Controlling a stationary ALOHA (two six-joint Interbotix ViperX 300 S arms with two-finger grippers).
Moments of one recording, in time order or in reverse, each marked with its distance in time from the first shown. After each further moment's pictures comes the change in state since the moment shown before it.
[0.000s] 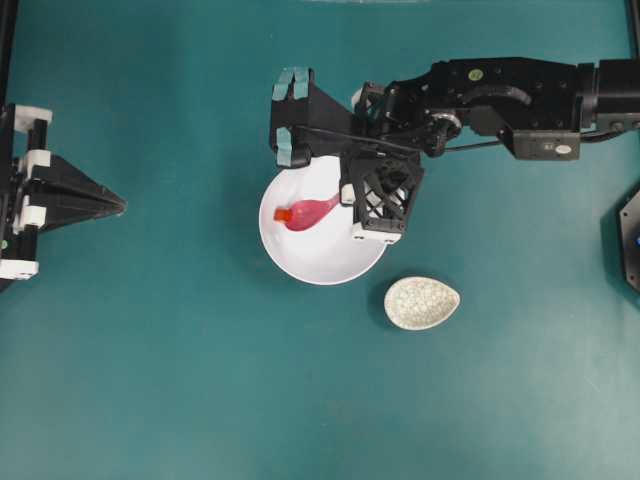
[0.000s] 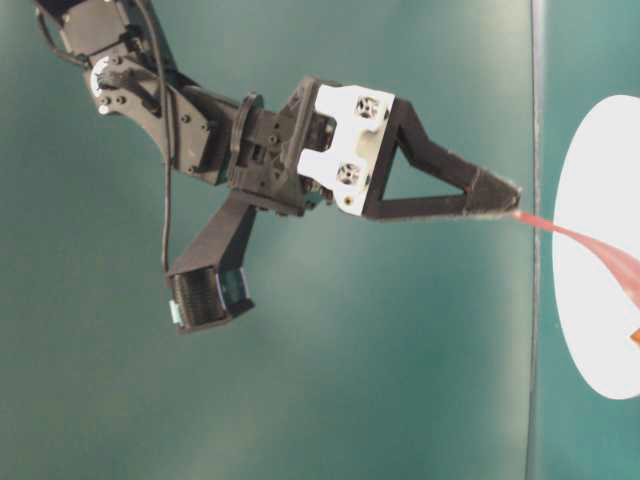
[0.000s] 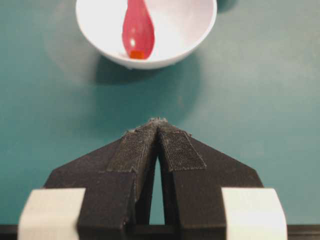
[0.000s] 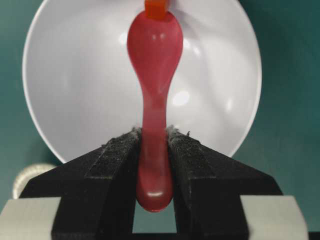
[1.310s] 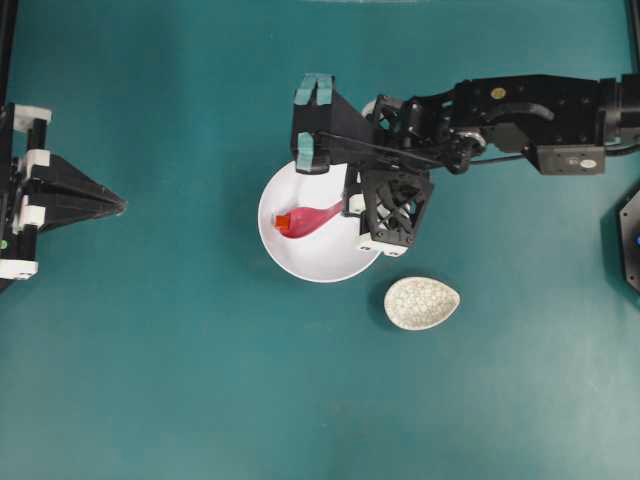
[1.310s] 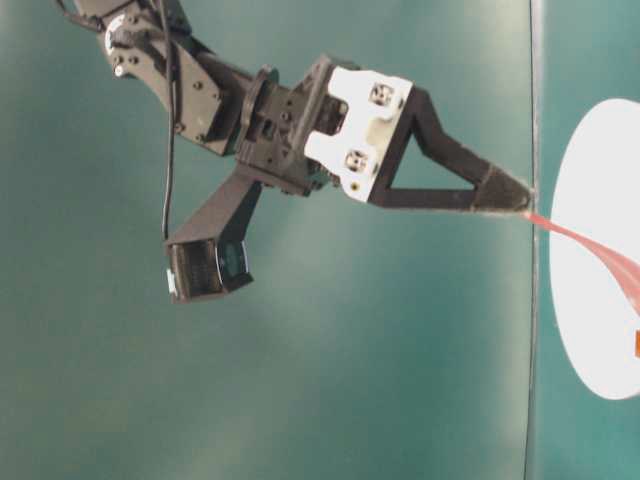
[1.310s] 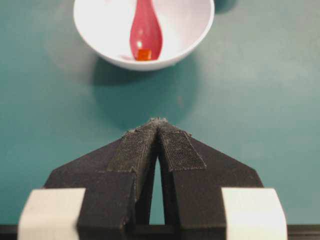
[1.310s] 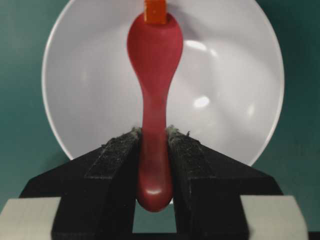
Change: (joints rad) left arm -0.002 -0.002 0.000 0.000 0.000 0.000; right arm 0.023 -0.060 0.124 0.040 -0.164 0.031
